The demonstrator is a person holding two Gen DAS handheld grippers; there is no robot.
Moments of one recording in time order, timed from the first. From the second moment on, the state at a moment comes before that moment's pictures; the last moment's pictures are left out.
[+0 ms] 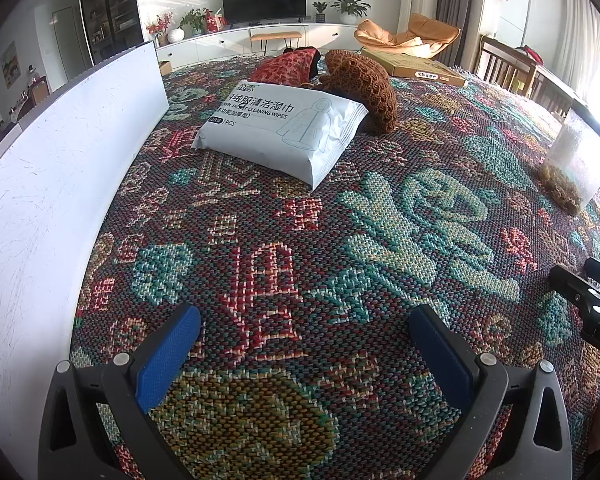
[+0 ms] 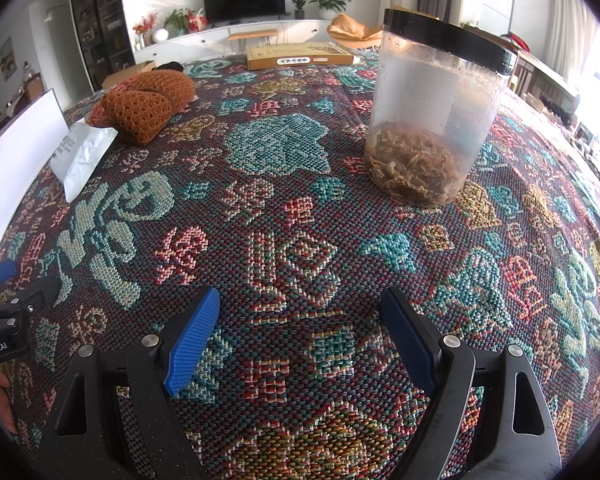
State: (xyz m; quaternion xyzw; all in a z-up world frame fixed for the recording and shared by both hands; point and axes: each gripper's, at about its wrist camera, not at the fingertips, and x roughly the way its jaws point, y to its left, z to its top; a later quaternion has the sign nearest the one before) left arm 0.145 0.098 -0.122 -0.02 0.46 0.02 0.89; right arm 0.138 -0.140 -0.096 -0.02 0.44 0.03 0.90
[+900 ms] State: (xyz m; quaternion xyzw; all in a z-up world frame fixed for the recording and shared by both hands) left arm 0.127 0.098 -0.122 -0.01 0.46 0.01 0.89; right arm 0.264 -0.077 -0.043 0.12 0.46 0.16 0.86
